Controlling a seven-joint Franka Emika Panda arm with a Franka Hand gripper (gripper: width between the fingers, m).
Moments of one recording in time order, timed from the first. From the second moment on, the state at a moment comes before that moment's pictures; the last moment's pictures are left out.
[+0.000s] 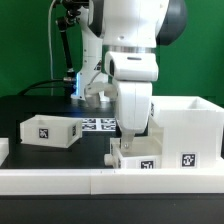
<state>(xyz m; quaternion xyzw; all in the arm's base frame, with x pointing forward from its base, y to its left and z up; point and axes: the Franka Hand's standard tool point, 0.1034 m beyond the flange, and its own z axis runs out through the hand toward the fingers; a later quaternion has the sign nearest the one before) 0.559 0.004 0.044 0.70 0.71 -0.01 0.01</state>
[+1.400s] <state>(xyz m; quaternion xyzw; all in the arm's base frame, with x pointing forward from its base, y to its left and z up) 0.592 -0.048 0.052 0.69 0.72 0.01 -0.05</state>
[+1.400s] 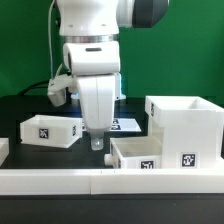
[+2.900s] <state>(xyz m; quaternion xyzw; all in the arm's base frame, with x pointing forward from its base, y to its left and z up) 0.589 -0.017 0.021 0.71 0.69 0.06 -0.12</state>
